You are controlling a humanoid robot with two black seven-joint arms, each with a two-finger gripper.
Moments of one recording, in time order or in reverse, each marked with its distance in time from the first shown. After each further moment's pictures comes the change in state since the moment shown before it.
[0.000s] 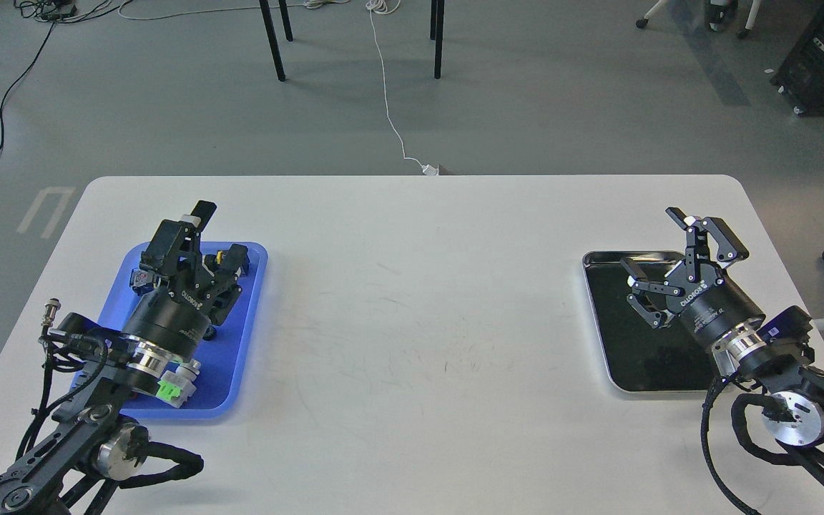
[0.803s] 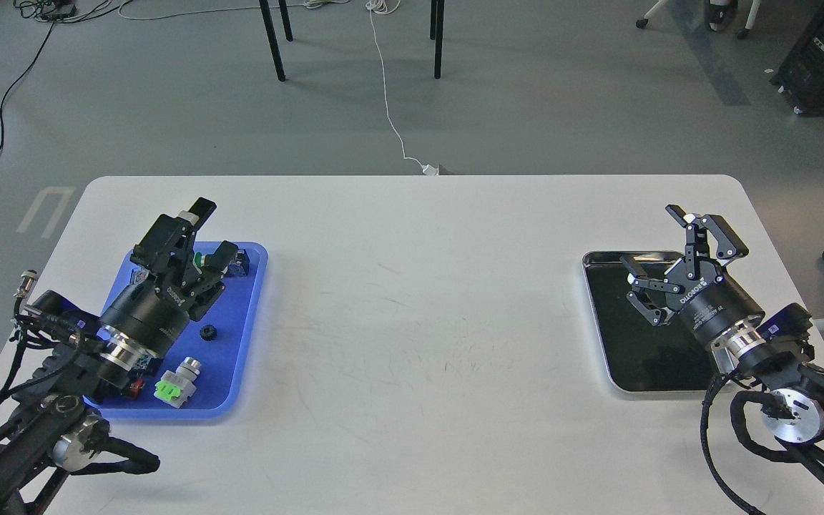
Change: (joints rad) left arm -0.045 0.156 0.017 0.011 0.162 -0.123 0.000; right arm 0.010 0.001 -0.004 -0.005 0.000 -0.005 0.000
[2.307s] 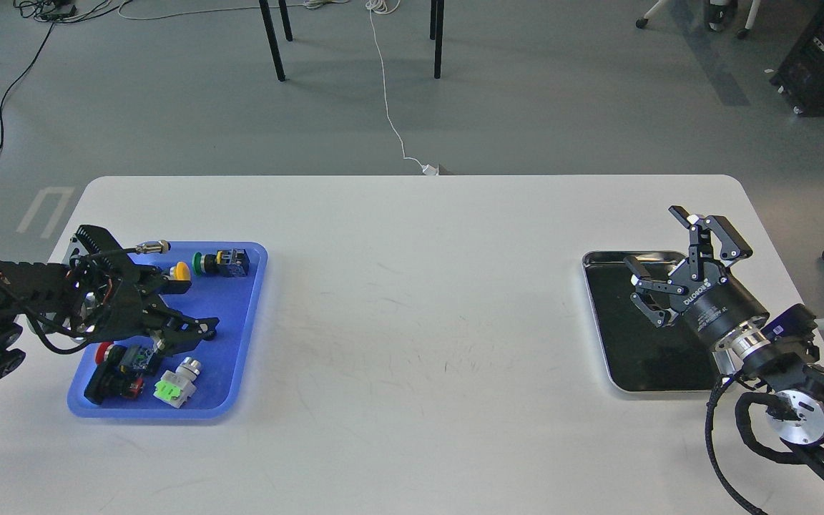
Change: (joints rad) left arm -0.632 0.361 0.814 0.242 1.135 0.118 0.000; right arm -0.006 -0.014 0.000 0.007 0.000 0.001 0.000
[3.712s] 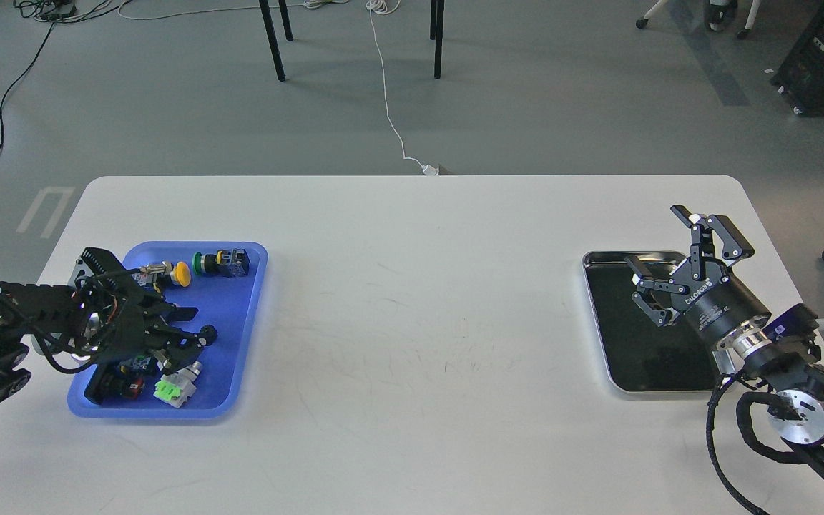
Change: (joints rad) left arm 0.050 -0.029 0.000 0.036 0.000 0.003 0.000; right arm -0.001 -0.002 0.005 0.001 0.000 0.000 0.000
